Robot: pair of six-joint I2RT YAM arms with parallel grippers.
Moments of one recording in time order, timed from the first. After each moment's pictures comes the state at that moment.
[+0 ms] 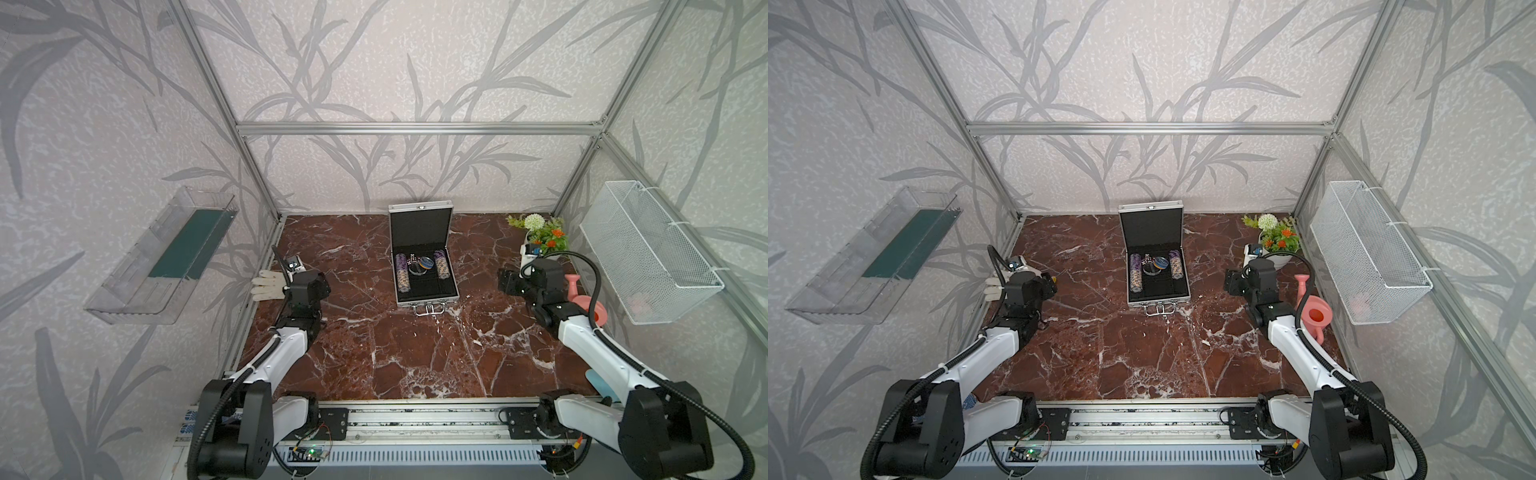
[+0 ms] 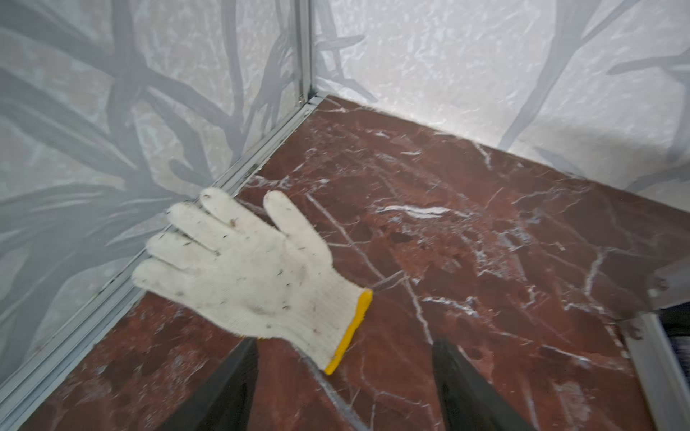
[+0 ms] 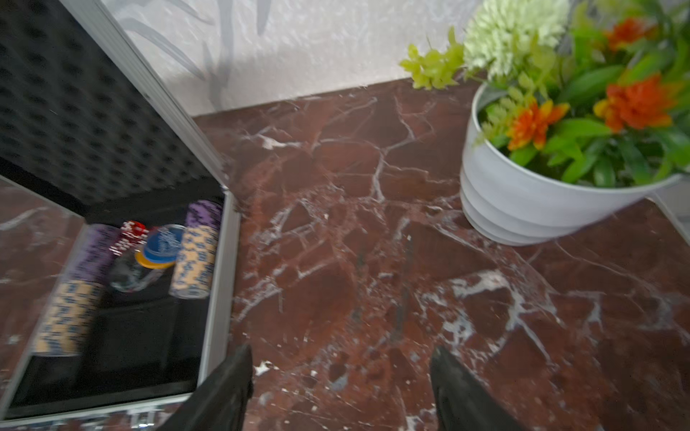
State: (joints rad) left arm -0.04 1.16 0.44 0.26 -0.42 -0.29; right arm 0.15 1.16 0.58 0.03 0.09 0.21
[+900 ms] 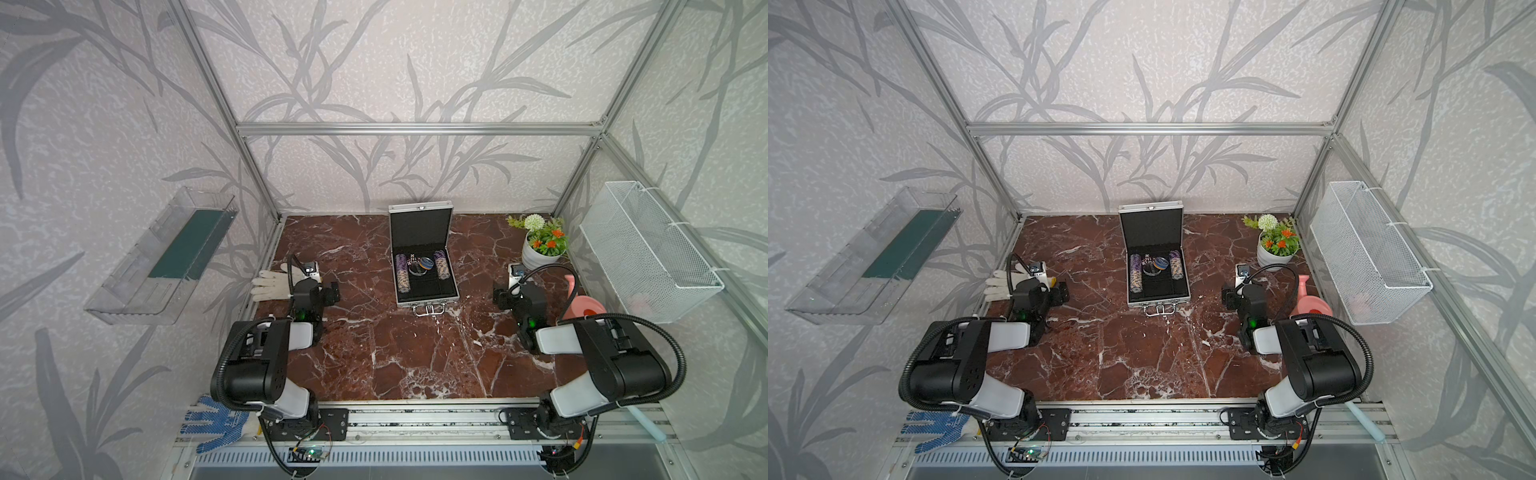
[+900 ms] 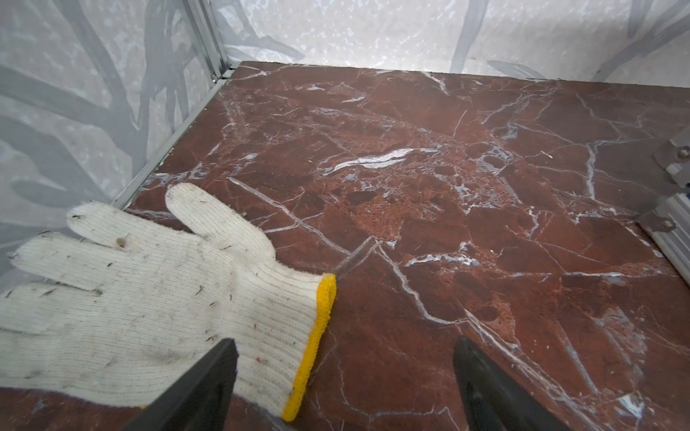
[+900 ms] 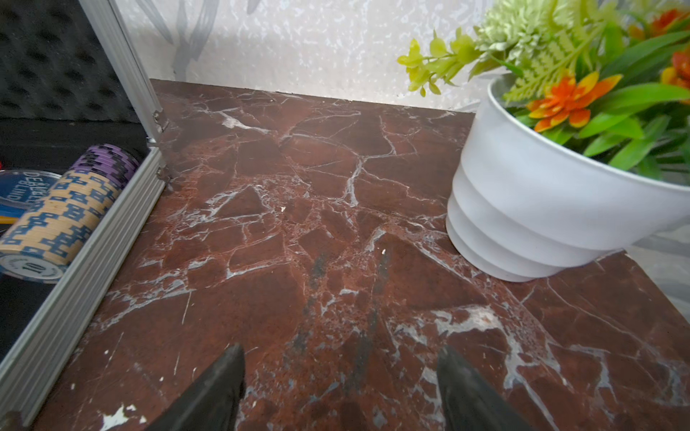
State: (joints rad) left arm 0.03 1.52 0.39 0.69 -0.11 -0.05; right arm 0.14 1.55 0.34 0.86 0.14 -0.04
